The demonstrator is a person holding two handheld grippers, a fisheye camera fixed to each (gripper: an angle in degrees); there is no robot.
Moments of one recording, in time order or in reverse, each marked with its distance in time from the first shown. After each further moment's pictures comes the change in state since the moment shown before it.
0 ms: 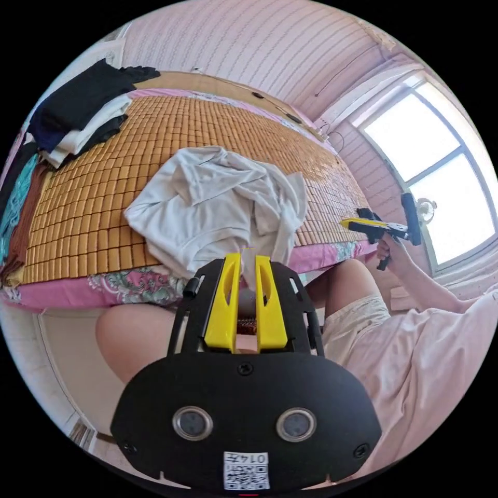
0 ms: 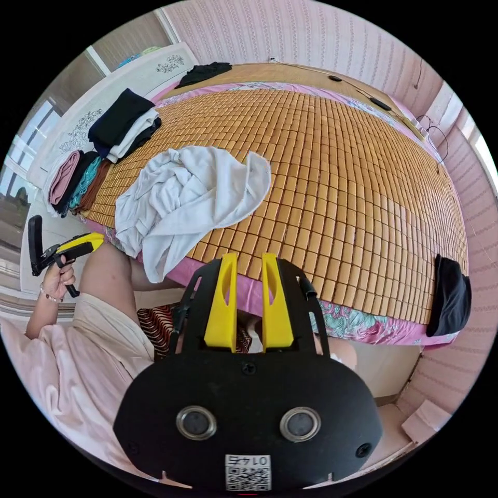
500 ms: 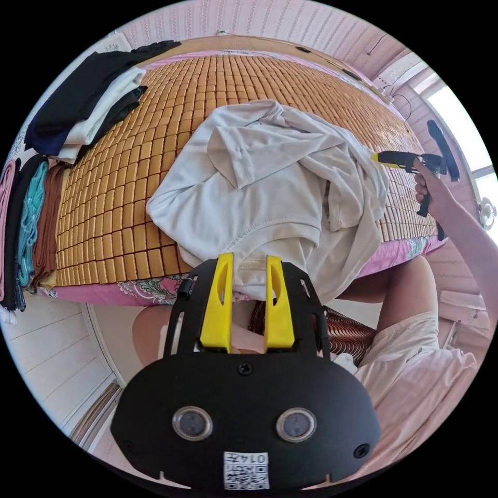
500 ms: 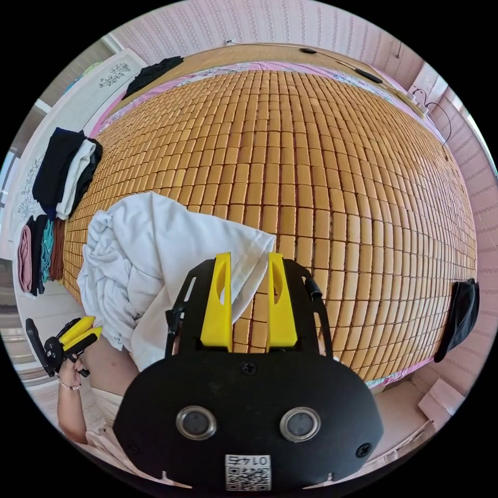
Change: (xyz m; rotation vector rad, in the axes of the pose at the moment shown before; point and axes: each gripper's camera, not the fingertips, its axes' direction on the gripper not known) left arm -0.004 -0.084 0.137 -0.272 -0.317 -0.060; right arm 0.094 -0.202 0.066 -0.120 0.030 0.209
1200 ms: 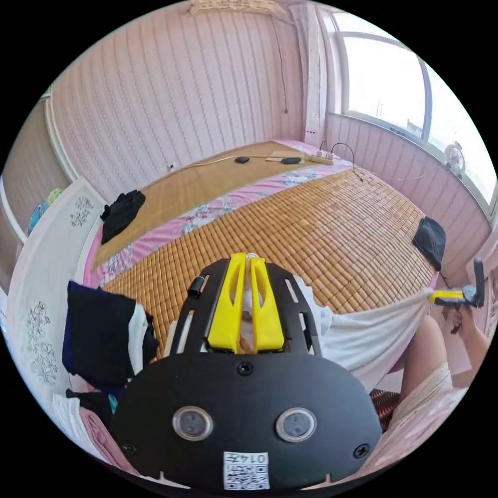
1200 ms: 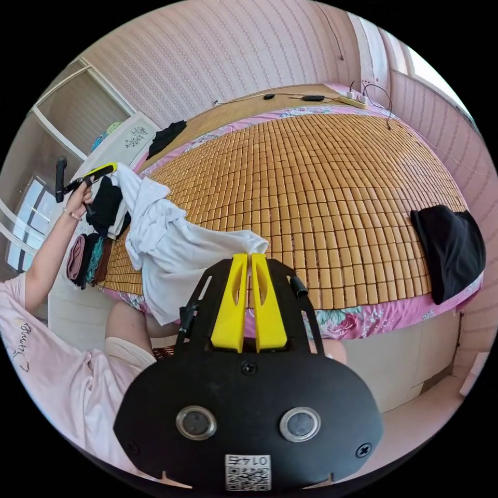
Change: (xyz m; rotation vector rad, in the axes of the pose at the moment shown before) left arm 0.121 -0.245 -0.152 0.589 -0.133 0.412; right arm 0.182 0.143 -0.223 0.311 -0.189 0.116
